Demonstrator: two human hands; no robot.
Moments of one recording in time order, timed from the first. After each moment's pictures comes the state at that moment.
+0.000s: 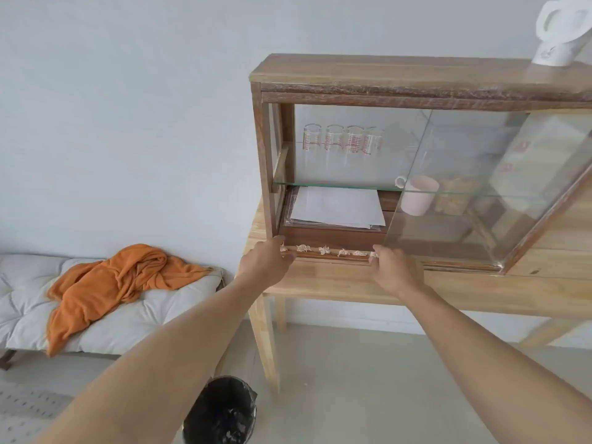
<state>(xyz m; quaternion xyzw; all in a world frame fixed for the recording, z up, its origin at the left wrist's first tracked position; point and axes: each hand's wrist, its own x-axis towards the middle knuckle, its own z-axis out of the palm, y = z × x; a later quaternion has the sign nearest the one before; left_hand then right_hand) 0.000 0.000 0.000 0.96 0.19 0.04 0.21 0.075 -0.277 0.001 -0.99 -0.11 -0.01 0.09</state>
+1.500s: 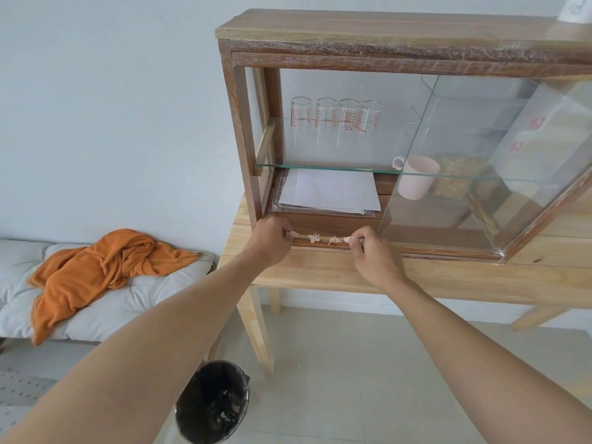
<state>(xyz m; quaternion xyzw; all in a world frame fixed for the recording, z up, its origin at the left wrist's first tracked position) 0.040 -0.017 -0.006 0.95 0.10 0.10 0.29 0.090 -0.265 -0.028 -0.96 -0.14 -0.01 0.25</state>
